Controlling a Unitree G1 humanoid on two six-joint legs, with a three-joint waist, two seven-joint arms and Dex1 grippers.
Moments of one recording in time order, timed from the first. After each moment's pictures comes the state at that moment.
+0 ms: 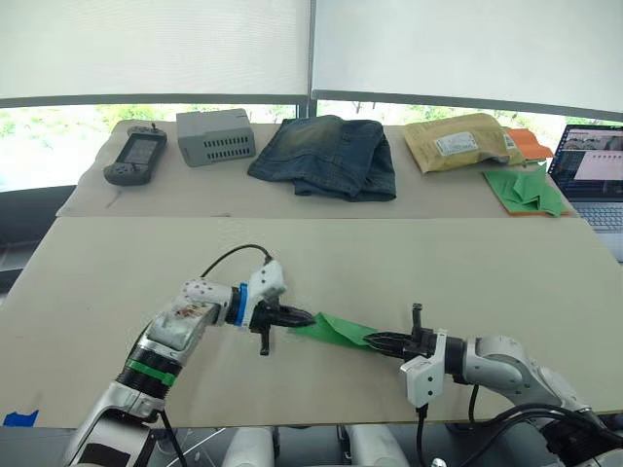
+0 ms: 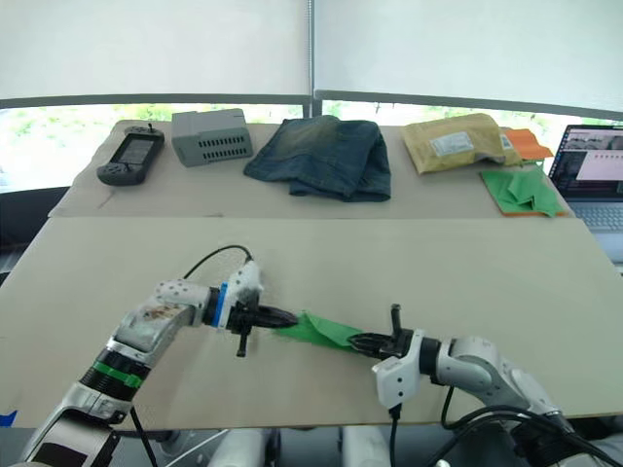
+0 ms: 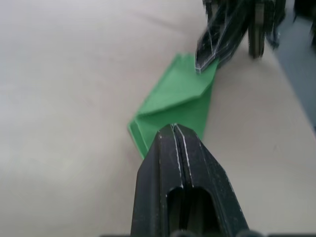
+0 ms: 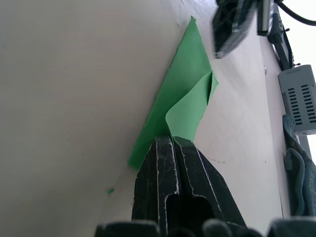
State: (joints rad) left arm -0.44 0.52 -0.24 0.07 -0.37 0.50 -1.23; right arm -0.08 -0.77 0.27 0.06 -0.43 -0.80 0.57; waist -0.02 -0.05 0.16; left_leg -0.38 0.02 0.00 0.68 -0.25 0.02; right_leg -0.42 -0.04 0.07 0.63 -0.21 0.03
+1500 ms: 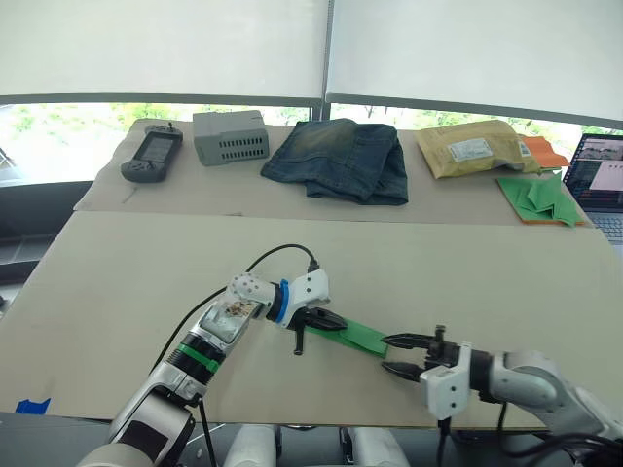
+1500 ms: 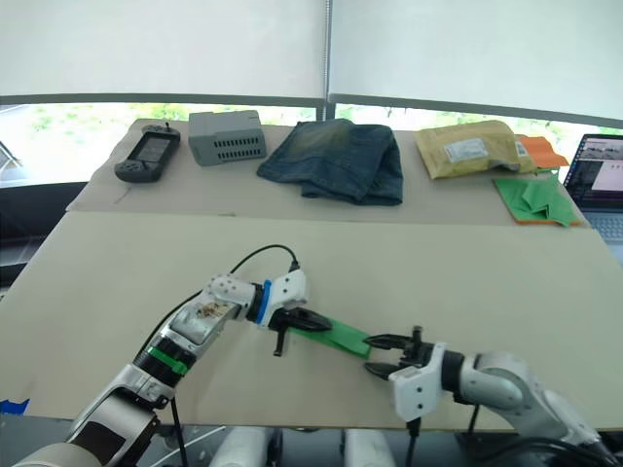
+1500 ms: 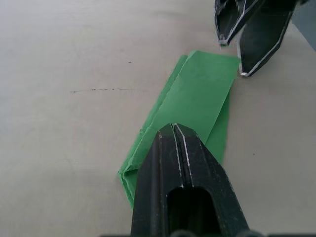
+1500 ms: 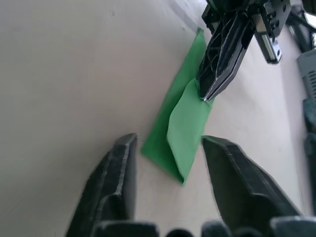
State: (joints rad) left arm -0.55 0.36 -0.44 0.24 -0.11 0.28 -1.20; right arm 0.15 -0.95 0.17 -0.19 -0.16 -0.61 0.69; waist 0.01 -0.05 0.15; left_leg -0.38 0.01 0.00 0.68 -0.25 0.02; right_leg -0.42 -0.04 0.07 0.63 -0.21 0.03
